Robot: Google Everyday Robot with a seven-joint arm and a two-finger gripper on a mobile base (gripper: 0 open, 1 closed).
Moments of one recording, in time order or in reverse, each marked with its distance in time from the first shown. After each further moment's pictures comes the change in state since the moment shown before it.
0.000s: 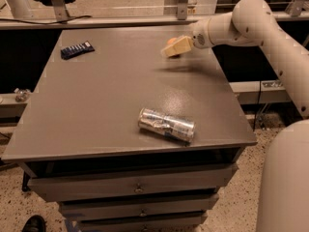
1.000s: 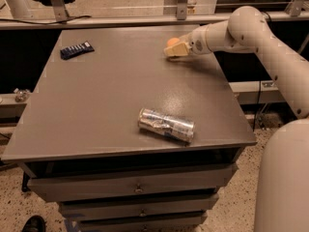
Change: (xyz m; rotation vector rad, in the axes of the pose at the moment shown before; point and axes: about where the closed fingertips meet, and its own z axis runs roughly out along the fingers) arm 0.023 -0.006 0.017 0.016 0.012 0.050
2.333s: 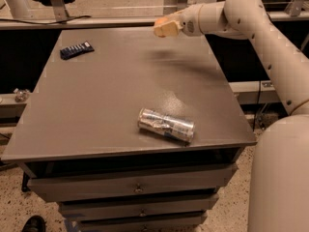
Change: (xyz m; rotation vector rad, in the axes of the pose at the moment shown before) arm -0.086 0.014 -0.001 -0.032 -0.169 -0.071
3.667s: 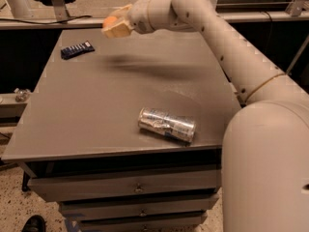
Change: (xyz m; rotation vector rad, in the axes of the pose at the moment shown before) arm -0.067 0.117 0.100 -0.210 -0.079 -0.265
